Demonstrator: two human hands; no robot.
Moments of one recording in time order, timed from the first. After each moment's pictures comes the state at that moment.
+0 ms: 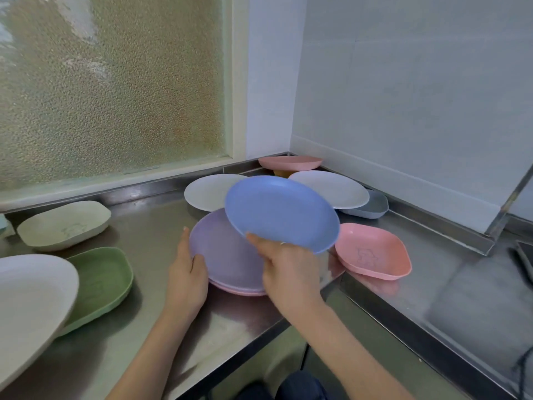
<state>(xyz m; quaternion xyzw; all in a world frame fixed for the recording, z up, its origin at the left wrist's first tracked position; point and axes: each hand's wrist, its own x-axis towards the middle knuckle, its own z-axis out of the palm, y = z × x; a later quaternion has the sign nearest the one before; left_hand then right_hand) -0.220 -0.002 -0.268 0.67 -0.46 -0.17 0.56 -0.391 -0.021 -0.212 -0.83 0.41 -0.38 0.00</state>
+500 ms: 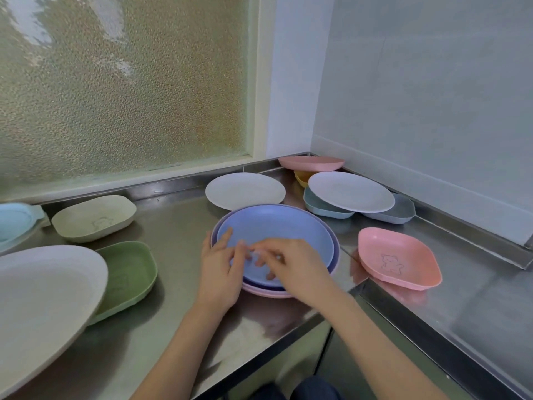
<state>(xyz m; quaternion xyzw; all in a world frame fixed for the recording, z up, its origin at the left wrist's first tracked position) -0.230 -0.009 -0.260 0.64 -0.57 -0.08 0.51 -0.377 -0.049 -0.218 -0.86 0.36 -0.29 0.24</state>
